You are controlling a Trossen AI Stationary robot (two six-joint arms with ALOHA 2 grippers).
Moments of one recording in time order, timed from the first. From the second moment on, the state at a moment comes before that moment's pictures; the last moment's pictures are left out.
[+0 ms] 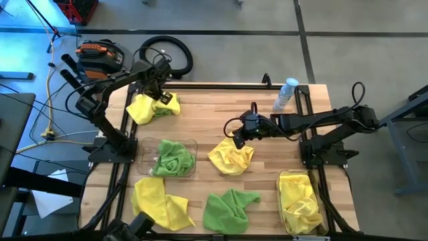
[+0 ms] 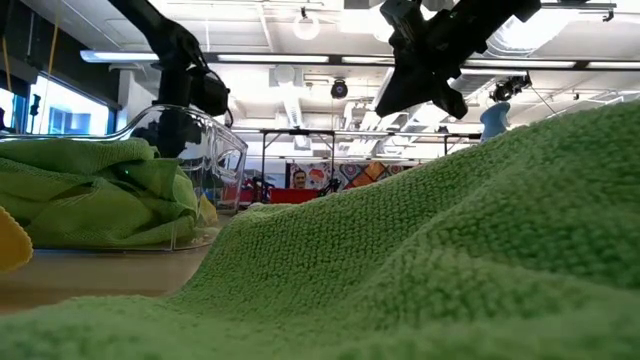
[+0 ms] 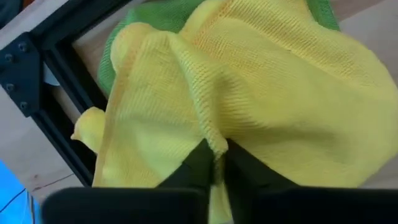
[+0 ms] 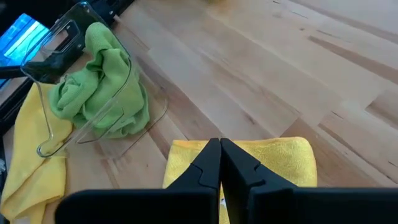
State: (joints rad) left arm 0.95 1.63 1.21 -1.12 -0.17 -0.12; right arm -0.01 1.38 0.95 -0.30 0.19 0.74
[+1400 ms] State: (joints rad) left arm -0.09 1.58 1.51 -0.39 -0.20 -0.71; right arm 0.08 1.07 0.95 -0.25 0.12 0.18
